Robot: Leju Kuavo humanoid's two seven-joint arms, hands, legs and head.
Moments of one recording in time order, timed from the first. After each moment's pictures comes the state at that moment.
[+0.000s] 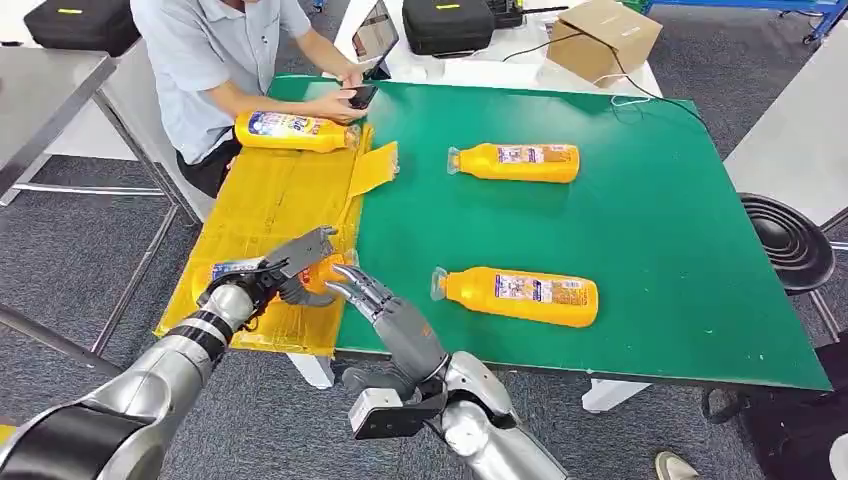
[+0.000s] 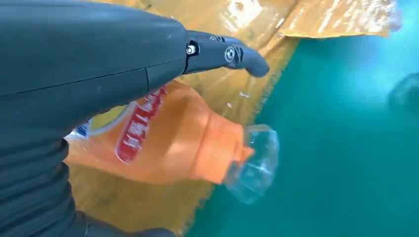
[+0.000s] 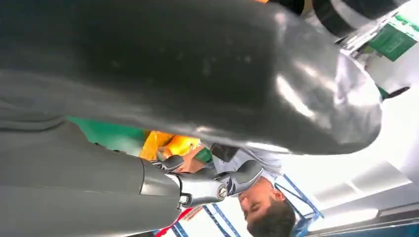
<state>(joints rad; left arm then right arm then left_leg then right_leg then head) -0.73 -0.03 -0.27 -0.49 -0.55 -0.15 -0.25 -0.28 0.18 0.74 -1.16 0.48 -0.23 -0.51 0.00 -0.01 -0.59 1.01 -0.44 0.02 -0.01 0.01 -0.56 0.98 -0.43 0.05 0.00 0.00</state>
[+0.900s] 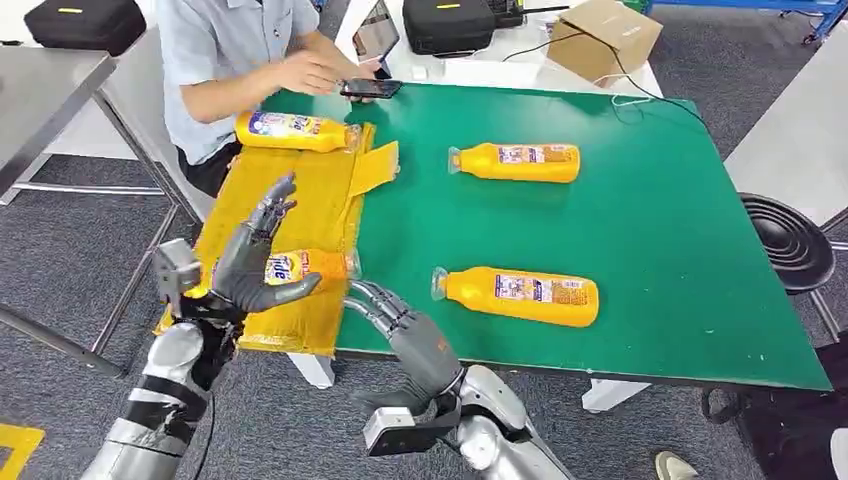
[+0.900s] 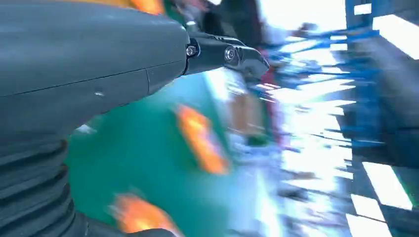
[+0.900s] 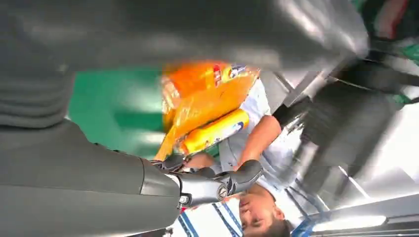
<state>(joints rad) -0.31 0.03 -0.20 -1.38 0.18 -0.31 -0.44 -0.23 0.13 0.72 -1.19 0.56 -0.26 -0.52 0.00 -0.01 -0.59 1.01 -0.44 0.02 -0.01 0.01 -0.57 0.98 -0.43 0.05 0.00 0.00</state>
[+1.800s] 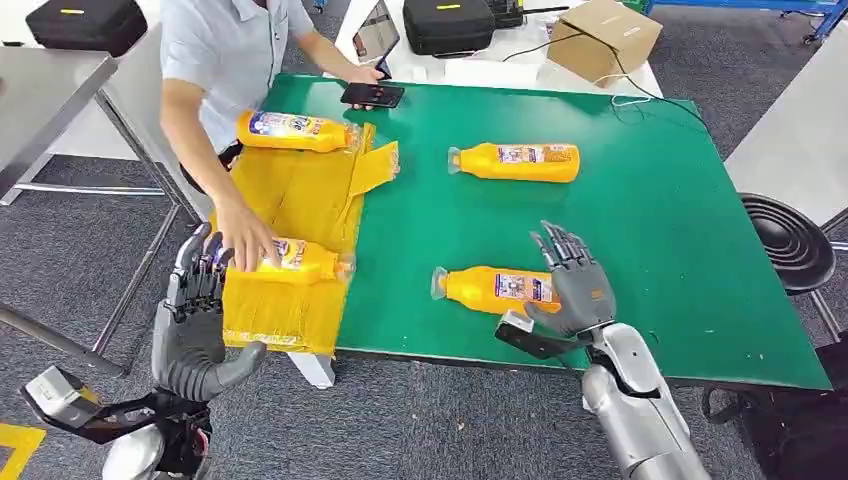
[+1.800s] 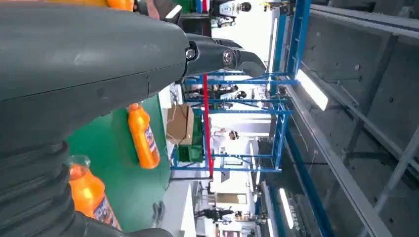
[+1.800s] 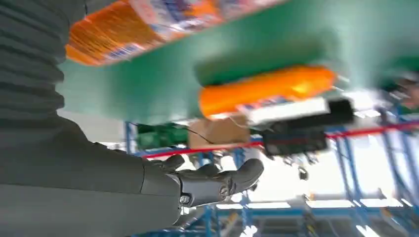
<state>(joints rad) 0.08 -0.05 -0.12 -1.77 0.19 -0.30 -0.55 -0.35 -0.09 0.26 -0.96 0.99 -0.47 -0.31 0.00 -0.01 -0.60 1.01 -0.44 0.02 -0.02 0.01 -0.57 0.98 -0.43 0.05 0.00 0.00</state>
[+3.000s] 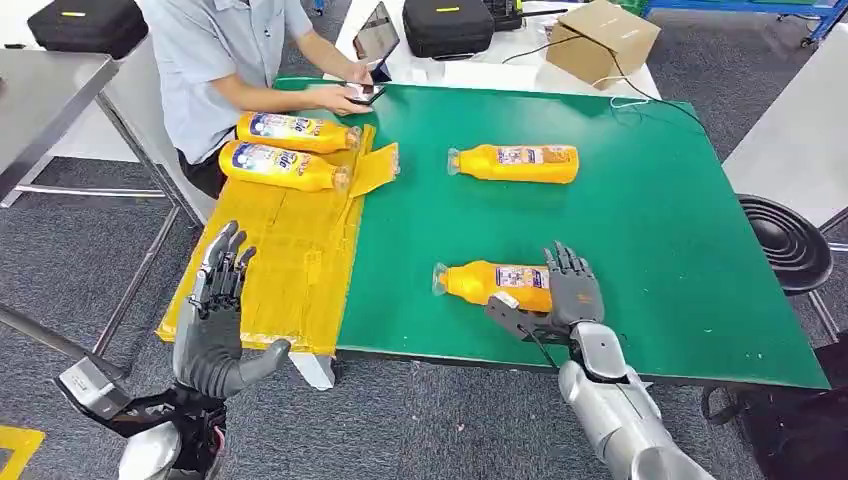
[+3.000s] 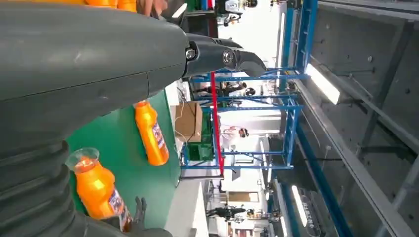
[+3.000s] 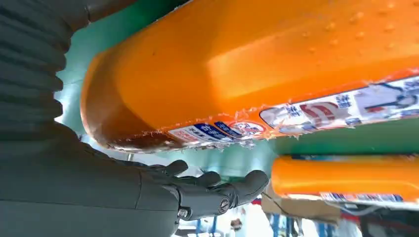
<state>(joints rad) 0.06 -0.07 -0.16 -1.77 0.13 -0.27 -0.52 -0.50 -0.01 0.25 -0.61 1.19 -0.38 0.10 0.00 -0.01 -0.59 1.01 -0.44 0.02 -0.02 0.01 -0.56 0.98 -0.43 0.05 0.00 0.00</state>
